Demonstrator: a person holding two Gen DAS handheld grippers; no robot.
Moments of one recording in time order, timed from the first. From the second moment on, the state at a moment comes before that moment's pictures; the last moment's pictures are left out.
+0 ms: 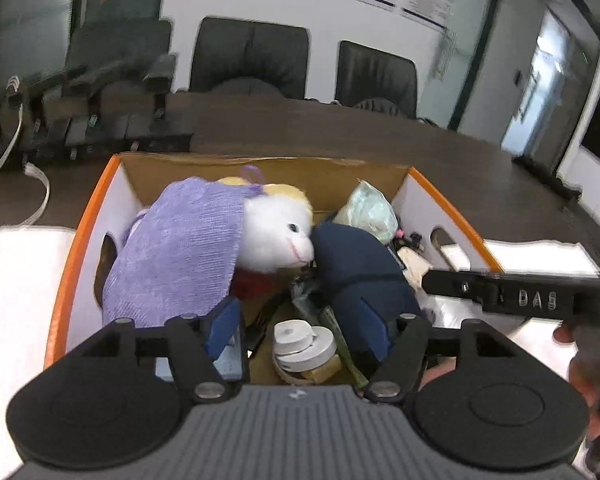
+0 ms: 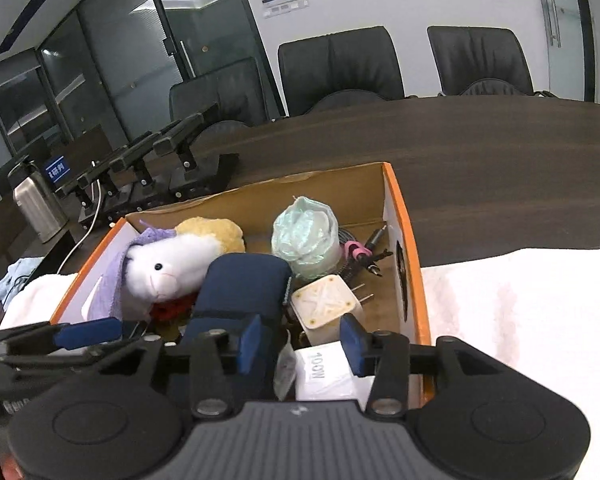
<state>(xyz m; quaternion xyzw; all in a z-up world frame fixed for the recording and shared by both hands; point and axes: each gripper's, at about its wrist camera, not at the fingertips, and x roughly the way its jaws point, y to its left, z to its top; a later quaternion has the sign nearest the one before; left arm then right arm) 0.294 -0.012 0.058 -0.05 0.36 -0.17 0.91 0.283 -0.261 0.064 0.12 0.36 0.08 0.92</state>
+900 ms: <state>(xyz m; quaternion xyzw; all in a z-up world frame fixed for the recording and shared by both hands) 0.097 -0.004 0.083 0.01 0.29 -0.12 0.95 0.088 -0.250 0.079 0.02 0.32 0.11 0.94</state>
